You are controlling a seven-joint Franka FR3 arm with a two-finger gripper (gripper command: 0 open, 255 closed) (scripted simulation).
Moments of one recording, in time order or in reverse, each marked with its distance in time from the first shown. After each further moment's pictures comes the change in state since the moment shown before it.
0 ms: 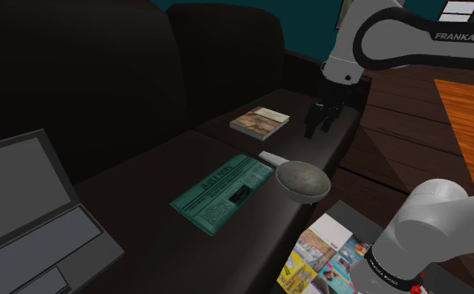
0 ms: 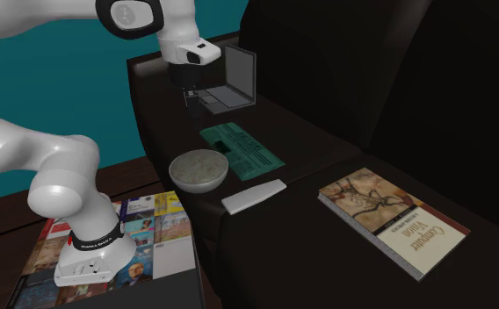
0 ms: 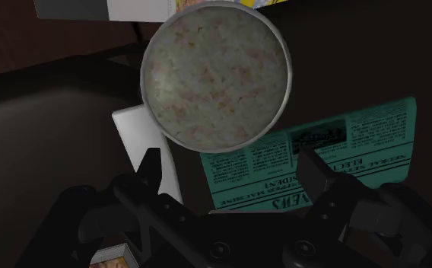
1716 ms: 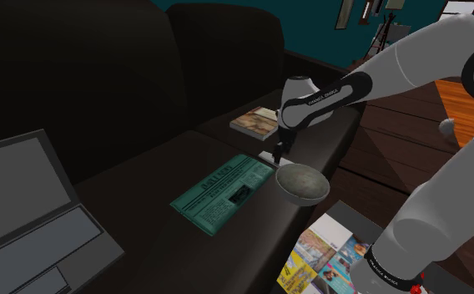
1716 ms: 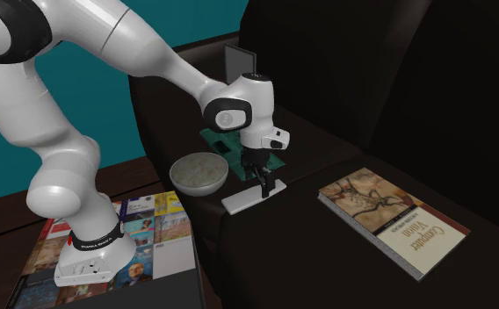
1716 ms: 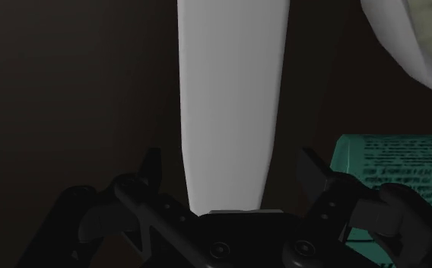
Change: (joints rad) arm -0.026 0.687 -0.094 0.003 -0.154 0.638 -0.301
